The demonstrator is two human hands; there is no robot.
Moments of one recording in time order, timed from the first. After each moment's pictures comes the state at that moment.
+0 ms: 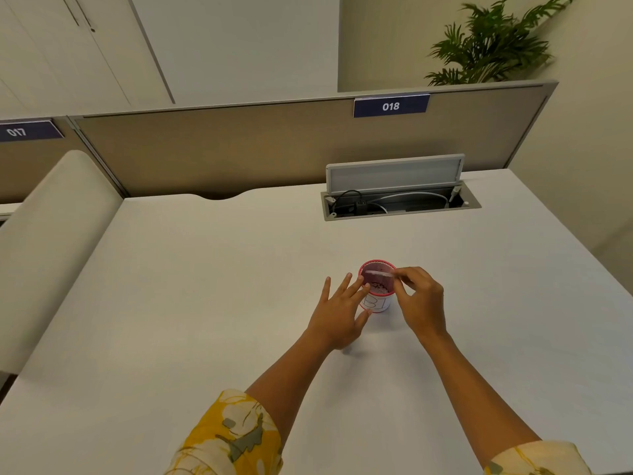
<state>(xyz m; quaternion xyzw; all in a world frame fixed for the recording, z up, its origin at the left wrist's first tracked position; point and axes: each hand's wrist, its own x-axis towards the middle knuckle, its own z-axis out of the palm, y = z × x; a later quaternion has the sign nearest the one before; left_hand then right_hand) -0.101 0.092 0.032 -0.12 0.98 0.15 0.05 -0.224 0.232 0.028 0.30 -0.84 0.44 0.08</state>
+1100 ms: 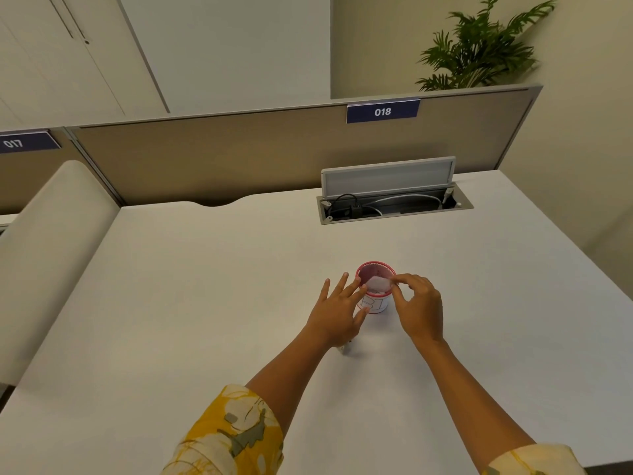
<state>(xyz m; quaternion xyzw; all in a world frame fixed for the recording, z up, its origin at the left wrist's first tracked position) -0.104 0.088 0.034 -0.12 0.98 0.14 0.07 -0.206 0.236 0.032 0.23 -0.86 0.44 0.09</state>
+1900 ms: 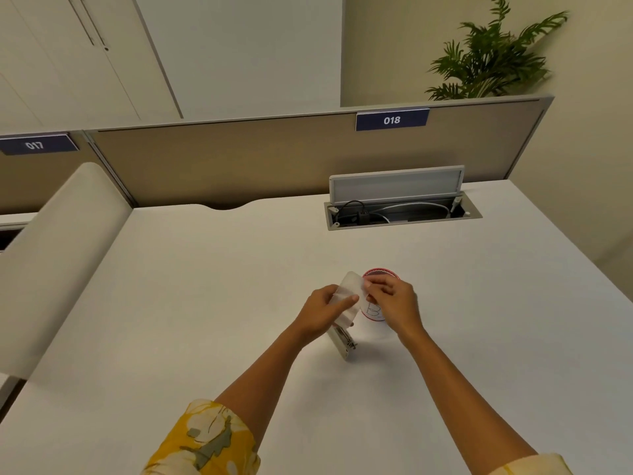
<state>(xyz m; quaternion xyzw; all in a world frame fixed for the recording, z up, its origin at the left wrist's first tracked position) -0.081 0.061 0.057 -0.25 0.71 0.66 -0.06 -0.190 0.195 0.064 0.16 -0.76 0.60 -0.18</state>
